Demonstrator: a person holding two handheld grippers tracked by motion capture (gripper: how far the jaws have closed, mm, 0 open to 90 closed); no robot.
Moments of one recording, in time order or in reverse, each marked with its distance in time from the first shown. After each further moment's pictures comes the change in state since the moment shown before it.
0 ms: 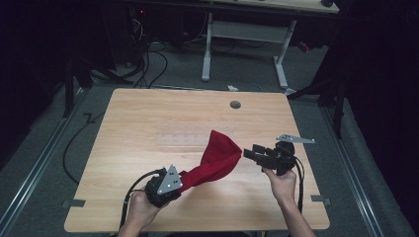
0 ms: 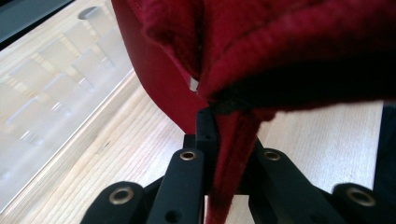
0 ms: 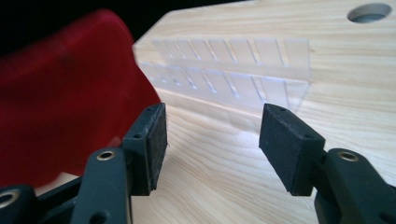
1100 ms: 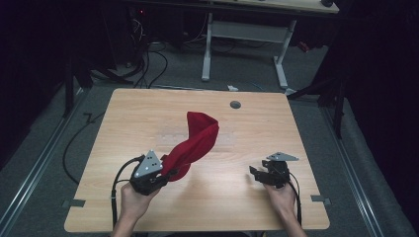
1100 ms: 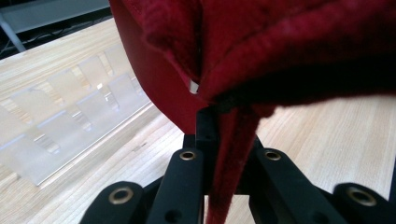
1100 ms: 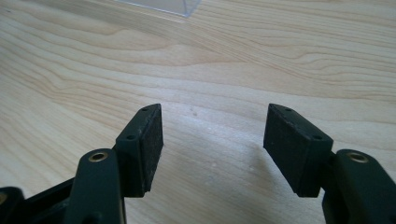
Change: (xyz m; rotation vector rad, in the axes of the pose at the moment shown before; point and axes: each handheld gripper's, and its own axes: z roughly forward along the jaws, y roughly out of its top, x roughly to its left) left arm 0.032 0.029 -0.016 -0.146 0.070 -0.177; right arm -0.041 -0.070 0.032 0.163 -0.374 -0.156
